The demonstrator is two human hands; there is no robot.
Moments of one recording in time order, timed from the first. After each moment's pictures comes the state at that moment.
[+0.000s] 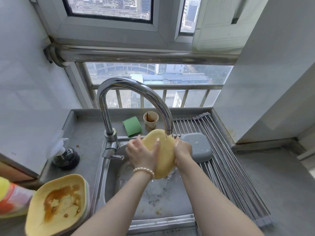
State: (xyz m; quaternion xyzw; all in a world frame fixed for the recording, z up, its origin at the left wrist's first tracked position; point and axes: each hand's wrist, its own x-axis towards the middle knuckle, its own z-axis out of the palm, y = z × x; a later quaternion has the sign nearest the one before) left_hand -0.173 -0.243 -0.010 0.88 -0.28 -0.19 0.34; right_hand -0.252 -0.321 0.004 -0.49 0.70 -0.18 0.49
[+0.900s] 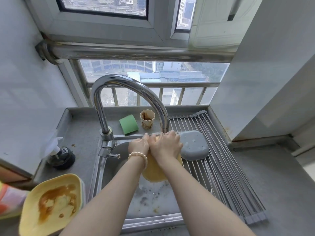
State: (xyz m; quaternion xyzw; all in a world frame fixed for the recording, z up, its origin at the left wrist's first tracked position) left_hand -0.151 -0.270 -0.007 0.79 -0.10 -0.39 0.46; right_hand -0.229 -0.295 0.010 -0.76 0.63 -0.07 0.17
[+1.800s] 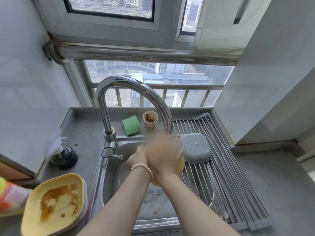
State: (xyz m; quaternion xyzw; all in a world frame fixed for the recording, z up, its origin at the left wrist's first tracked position) left_hand -0.166 -0.252 -0.019 0.68 0.20 -0.40 0.58; right_hand -0.231 -0.271 -0.023 -0.80 0.58 -0.11 0.13
